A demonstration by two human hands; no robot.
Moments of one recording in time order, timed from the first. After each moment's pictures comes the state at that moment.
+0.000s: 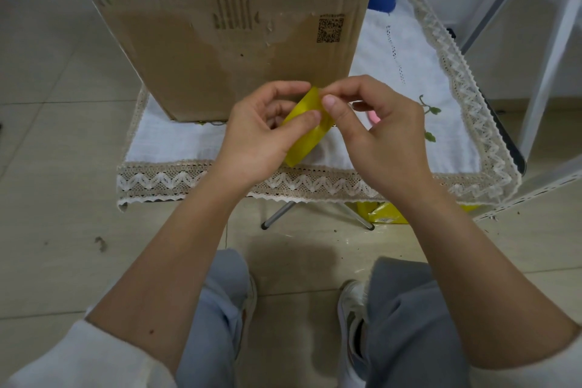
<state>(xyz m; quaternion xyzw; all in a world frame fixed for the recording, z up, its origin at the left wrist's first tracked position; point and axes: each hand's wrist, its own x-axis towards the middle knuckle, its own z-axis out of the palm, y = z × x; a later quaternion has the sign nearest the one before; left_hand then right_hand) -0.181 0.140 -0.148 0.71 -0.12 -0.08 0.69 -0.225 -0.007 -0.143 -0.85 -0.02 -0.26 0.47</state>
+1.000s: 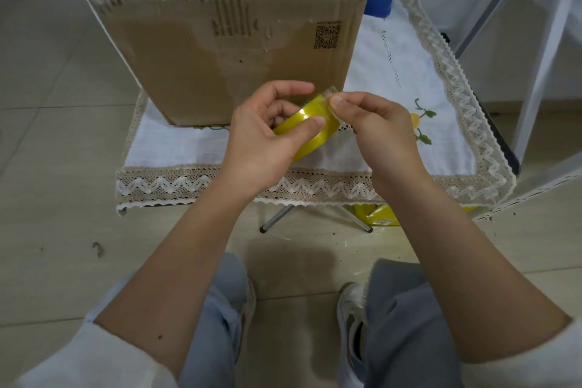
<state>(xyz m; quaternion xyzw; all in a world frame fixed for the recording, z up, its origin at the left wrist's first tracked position) -0.184 0.135 -0.148 0.72 -0.16 -0.02 0.68 -0.215 -0.006 -0.135 -0.73 0.18 -0.12 0.65</state>
